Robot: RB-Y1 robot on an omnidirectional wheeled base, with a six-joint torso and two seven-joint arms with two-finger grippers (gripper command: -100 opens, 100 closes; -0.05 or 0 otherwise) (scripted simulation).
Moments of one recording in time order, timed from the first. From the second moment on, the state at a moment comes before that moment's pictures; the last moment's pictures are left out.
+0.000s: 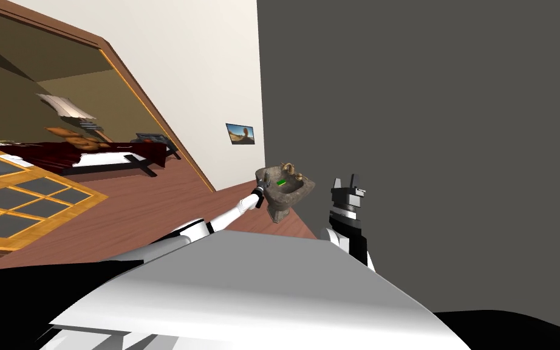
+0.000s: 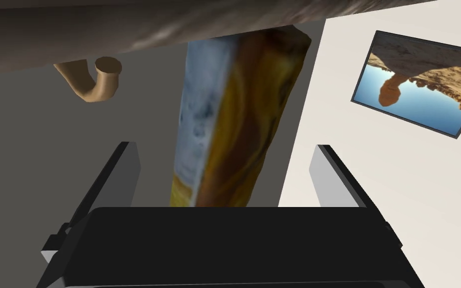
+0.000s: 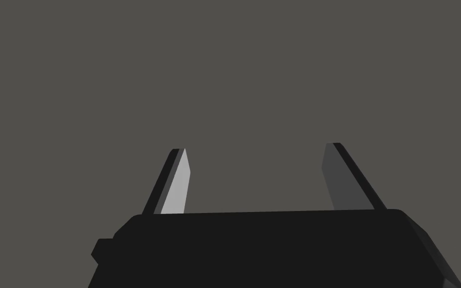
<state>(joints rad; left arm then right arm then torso) -0.36 0.42 -0.63 -1.34 -1.31 0.47 0.36 0.52 0.05 -0.05 -2.39 -0.04 -0.41 -0.01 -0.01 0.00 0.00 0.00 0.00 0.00</state>
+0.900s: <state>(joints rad) -0.36 0.42 -0.42 -1.24 -1.08 0.24 0.06 0.52 0.05 -0.05 -2.39 -0.04 -0.41 -0.01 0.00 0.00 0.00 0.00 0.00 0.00</state>
